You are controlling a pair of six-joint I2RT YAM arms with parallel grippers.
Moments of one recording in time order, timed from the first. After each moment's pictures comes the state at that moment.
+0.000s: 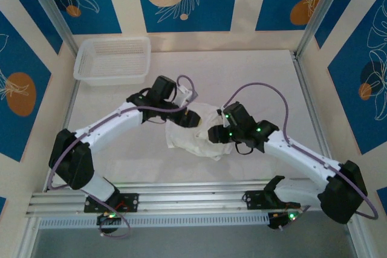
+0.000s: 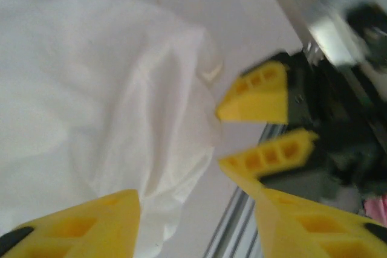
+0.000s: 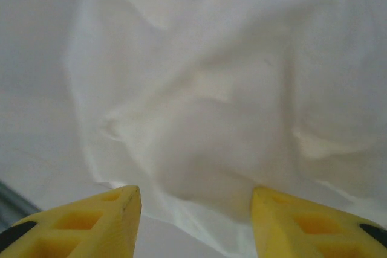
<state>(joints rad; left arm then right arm) -0.67 1.54 1.20 -0.55 0.65 -0.21 0.70 1.14 0.79 -0.60 -0.07 0.49</state>
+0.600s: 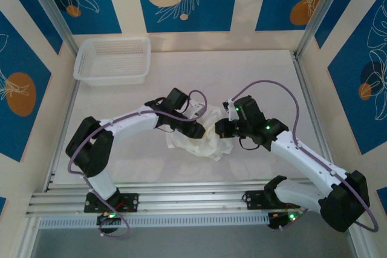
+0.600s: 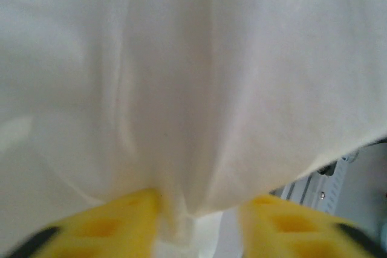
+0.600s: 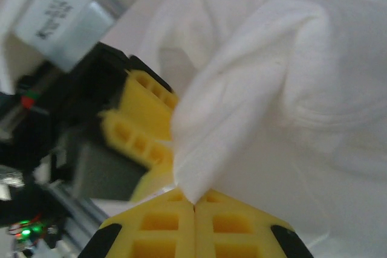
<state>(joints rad) -0.72 1.71 1.15 -0.43 0.63 -0.19 0.58 1.05 0.81 -0.54 -0.30 0.52</state>
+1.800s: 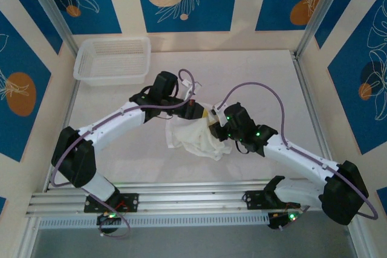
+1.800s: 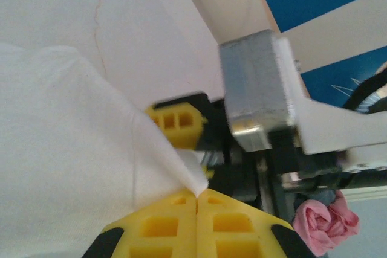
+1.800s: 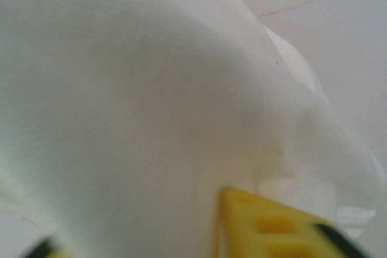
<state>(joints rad) -0.65 1.56 1.22 -0.33 0.78 -0.47 0.71 1.10 0.71 -0.34 0.01 0.13</state>
